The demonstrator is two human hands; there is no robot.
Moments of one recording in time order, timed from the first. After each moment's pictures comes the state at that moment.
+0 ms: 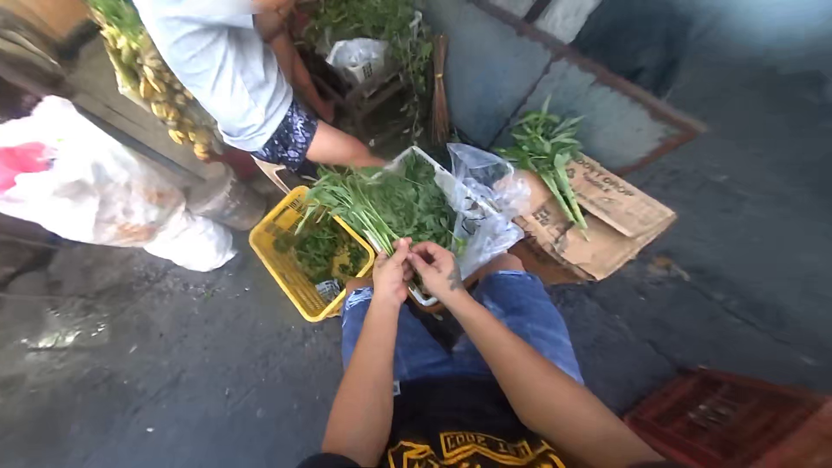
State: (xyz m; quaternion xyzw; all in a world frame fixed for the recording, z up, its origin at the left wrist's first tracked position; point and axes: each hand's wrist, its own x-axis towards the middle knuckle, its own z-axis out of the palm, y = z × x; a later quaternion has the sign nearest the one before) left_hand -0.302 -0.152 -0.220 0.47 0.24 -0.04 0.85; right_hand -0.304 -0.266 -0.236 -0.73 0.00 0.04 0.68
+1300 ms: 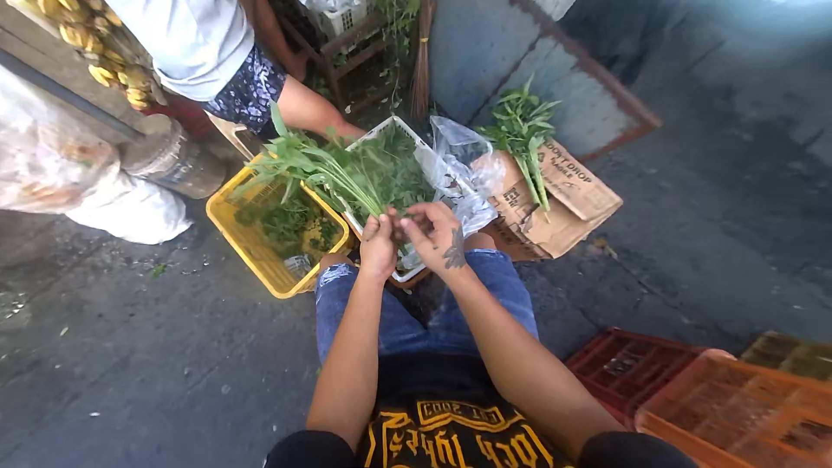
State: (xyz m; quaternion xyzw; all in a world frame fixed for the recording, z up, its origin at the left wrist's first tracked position) left_hand -0.301 -0.159 -0.238 0.47 0.12 -0.04 0.87; right_hand -0.298 -0.289 -0.208 -0.86 -0.08 -0.11 0.50
